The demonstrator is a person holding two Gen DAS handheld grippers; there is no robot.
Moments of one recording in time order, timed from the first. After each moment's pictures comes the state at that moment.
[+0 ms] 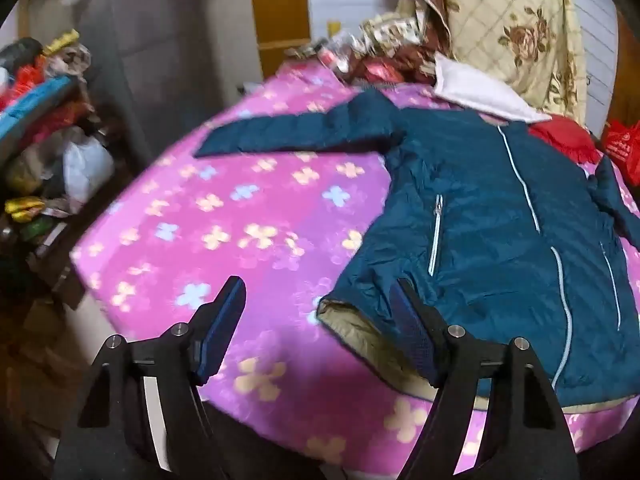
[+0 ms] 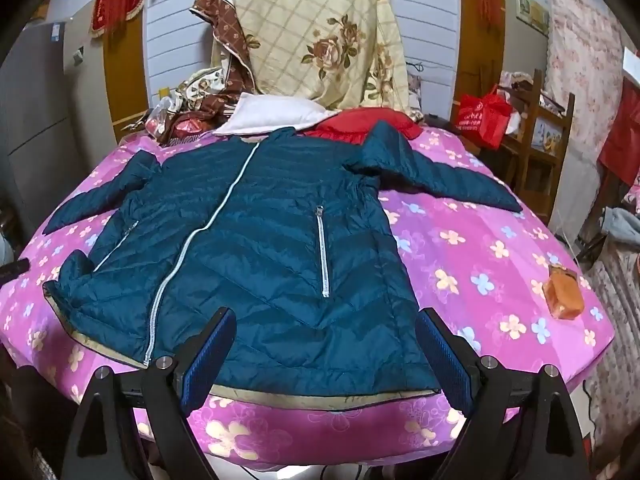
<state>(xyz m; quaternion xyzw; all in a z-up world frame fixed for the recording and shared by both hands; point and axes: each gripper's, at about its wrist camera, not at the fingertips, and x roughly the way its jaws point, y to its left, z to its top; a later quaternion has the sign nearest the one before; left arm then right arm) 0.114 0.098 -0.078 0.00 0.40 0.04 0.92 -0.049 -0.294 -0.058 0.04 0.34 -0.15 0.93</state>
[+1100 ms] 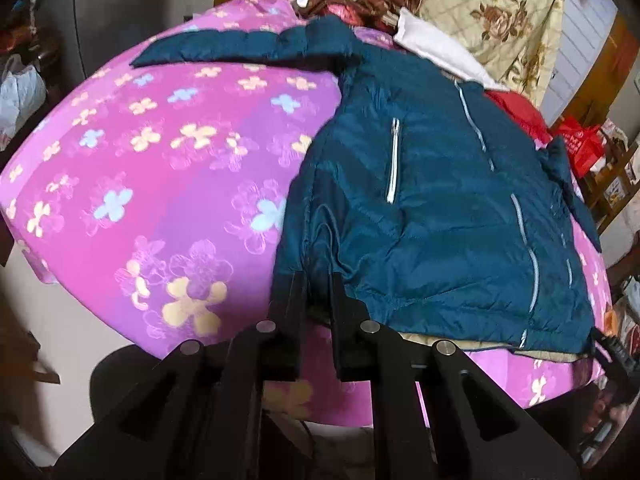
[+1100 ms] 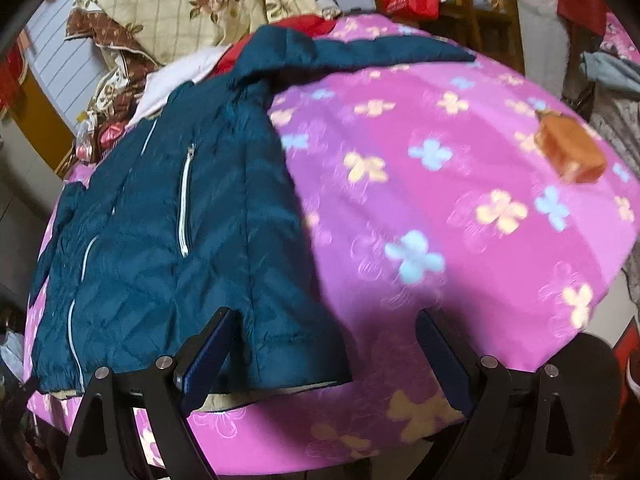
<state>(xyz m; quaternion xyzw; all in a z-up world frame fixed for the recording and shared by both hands) 0.092 0.106 -0.115 -0.09 0.47 -0.07 0.87 -0.050 -0.425 -0.146 0.24 0.44 -0.19 0.85</state>
